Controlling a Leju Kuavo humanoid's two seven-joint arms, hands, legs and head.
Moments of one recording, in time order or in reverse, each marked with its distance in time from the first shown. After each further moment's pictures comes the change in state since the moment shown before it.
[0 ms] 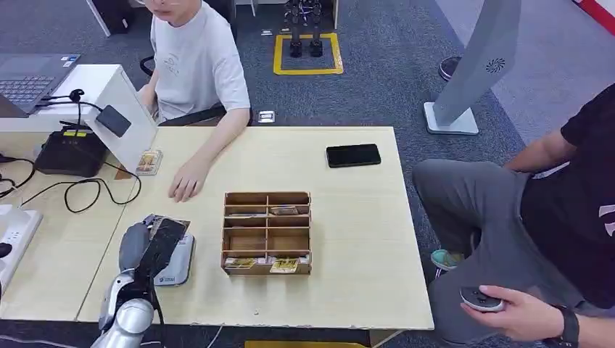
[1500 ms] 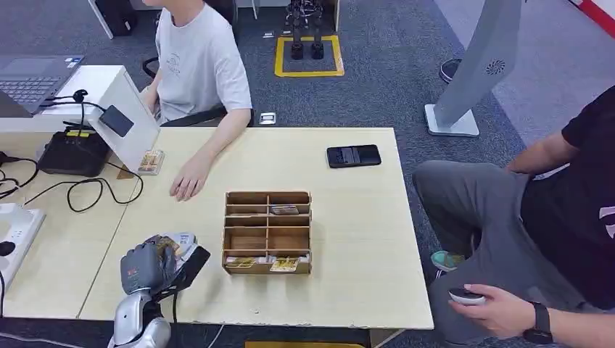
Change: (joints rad) left arm -0.035 -0.047 0.036 0.360 -0.487 0.226 0.069; right arm -0.008 0.000 0.000 0.001 -0.002 -0.004 -0.003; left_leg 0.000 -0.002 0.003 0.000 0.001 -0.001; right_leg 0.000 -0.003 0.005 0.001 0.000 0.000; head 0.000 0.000
